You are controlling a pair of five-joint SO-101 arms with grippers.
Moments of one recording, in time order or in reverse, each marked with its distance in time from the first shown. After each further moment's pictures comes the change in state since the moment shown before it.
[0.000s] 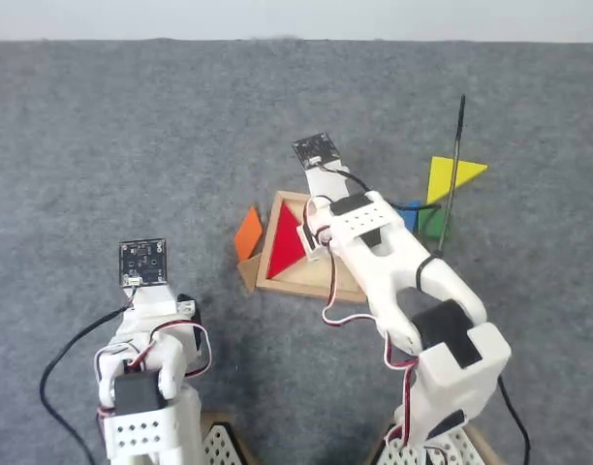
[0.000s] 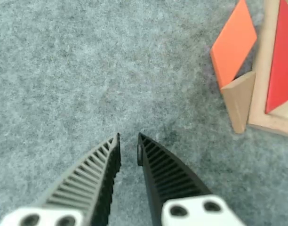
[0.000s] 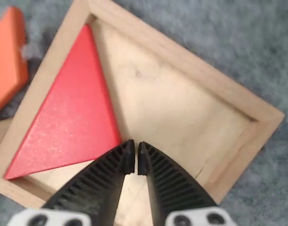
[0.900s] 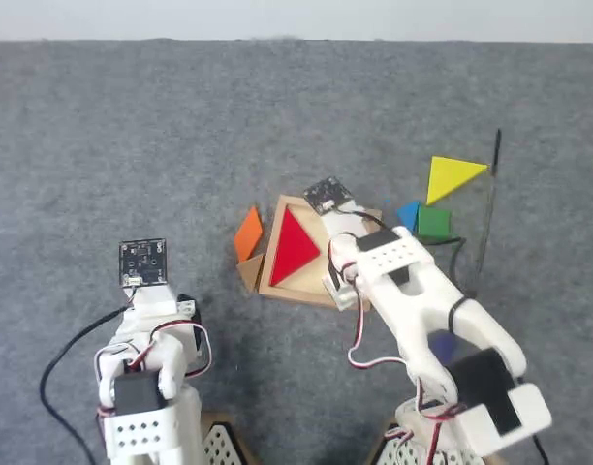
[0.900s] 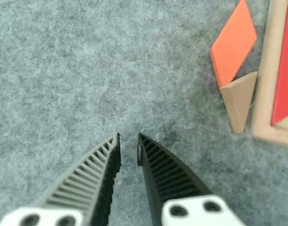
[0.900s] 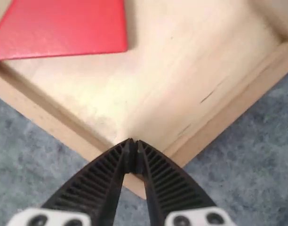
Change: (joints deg) left arm 0.0 0.0 0.0 0.0 0.0; right arm 2.3 -17.6 22.2 4.8 11.5
